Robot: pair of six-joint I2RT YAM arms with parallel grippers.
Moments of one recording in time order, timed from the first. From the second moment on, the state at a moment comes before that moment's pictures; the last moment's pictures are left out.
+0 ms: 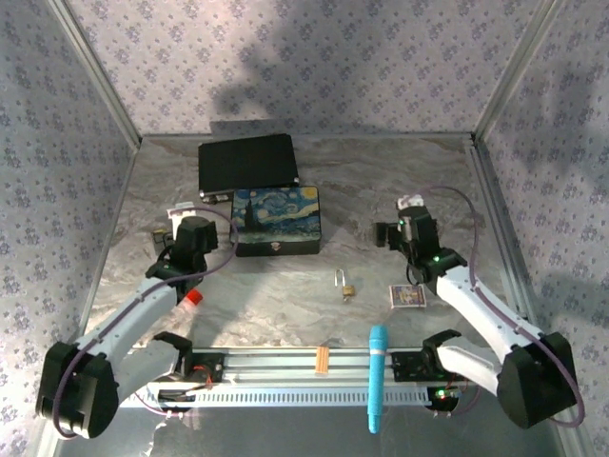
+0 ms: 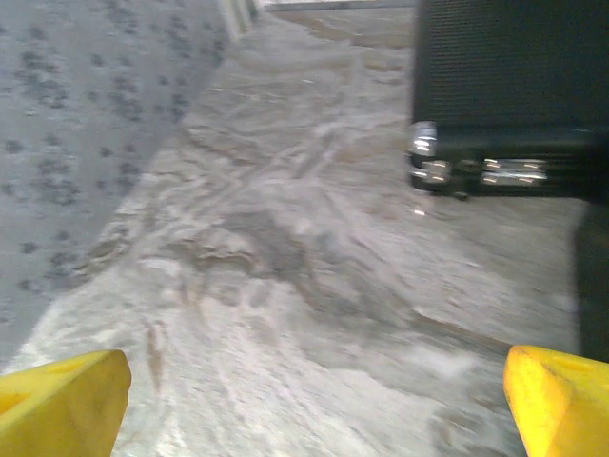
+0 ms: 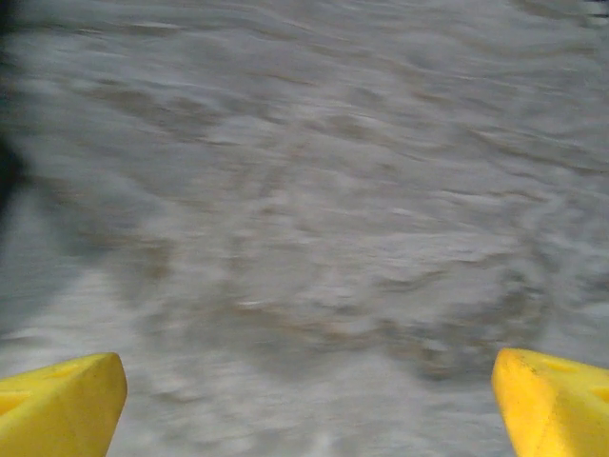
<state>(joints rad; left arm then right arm) -0.35 1.00 0.52 -0.13 -0.69 -0.24 0.34 1.04 0.59 -0.21 0.32 0.14</state>
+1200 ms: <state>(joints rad) 0.01 1.55 0.39 0.72 -0.12 -0.06 -0.02 1.52 0.37 0.68 0.12 0.01</state>
